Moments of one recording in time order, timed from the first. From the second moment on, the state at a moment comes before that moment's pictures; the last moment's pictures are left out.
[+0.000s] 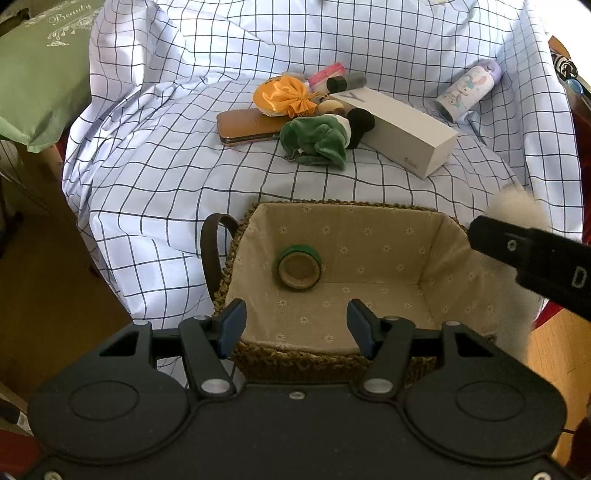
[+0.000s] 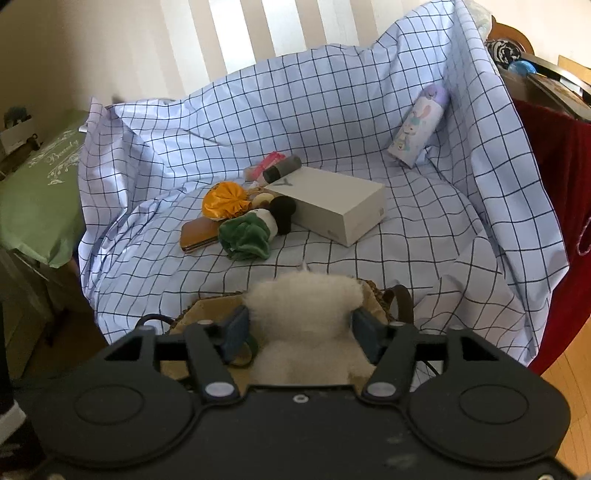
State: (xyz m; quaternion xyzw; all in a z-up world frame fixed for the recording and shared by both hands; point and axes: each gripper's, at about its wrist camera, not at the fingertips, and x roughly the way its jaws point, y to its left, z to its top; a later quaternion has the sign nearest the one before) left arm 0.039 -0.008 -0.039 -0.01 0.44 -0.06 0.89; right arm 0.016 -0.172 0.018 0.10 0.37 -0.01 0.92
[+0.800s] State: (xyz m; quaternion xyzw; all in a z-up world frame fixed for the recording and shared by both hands) left arm 0.036 -0.011 -0.038 0.00 0.44 -0.06 0.90; right arm 0.011 -0.176 0.012 0.10 0.37 -0.01 0.92
